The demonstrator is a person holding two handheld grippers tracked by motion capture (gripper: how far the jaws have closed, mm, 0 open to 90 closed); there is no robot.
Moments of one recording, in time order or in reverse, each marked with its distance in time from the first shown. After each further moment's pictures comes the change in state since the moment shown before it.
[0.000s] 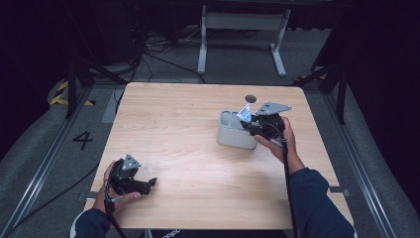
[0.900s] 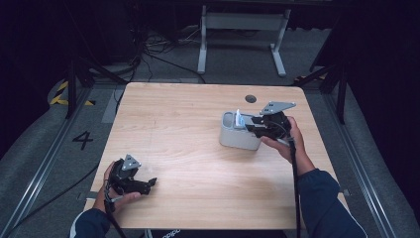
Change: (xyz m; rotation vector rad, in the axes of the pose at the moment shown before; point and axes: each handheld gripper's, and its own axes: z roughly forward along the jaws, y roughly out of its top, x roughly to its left) left arm -0.001 0.000 0.000 -0.001 -0.006 -0.010; right arm -0.004 0.005 -0.019 0.088 0.033 -0.005
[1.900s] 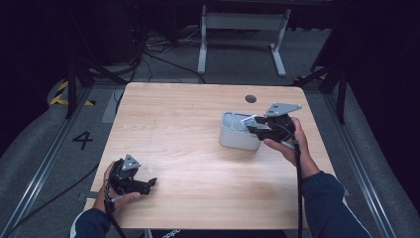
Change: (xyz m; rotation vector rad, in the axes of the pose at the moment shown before) left arm 0.000 0.000 0.000 0.001 0.000 0.000; right arm 0.004 -0.002 -0.014 -0.028 -0.003 -0.012
